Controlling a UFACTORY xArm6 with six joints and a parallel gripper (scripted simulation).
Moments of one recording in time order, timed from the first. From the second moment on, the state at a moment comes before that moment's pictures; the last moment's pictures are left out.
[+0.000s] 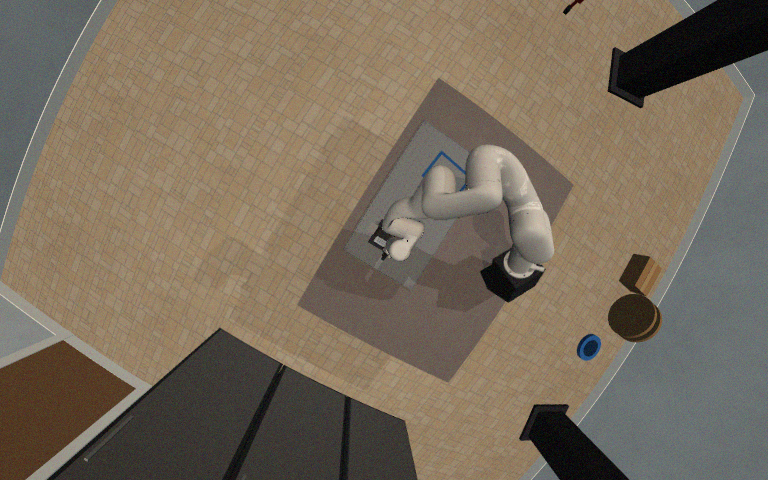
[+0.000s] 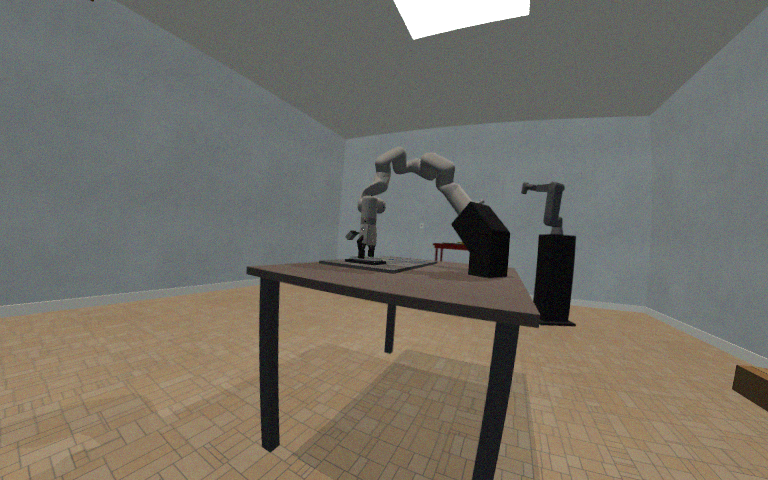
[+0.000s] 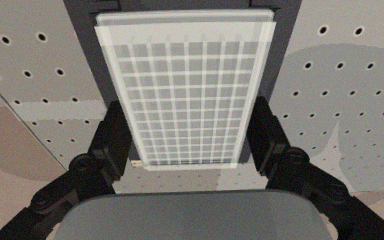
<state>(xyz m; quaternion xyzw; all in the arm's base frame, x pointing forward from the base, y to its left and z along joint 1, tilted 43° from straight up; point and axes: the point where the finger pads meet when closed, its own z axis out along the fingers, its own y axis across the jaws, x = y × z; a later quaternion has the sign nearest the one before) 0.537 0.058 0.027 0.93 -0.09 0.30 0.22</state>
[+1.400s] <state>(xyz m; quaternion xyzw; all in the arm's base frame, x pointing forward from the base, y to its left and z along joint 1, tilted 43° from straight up) 0.535 0.060 0.030 0.93 -0.09 0.30 0.22</state>
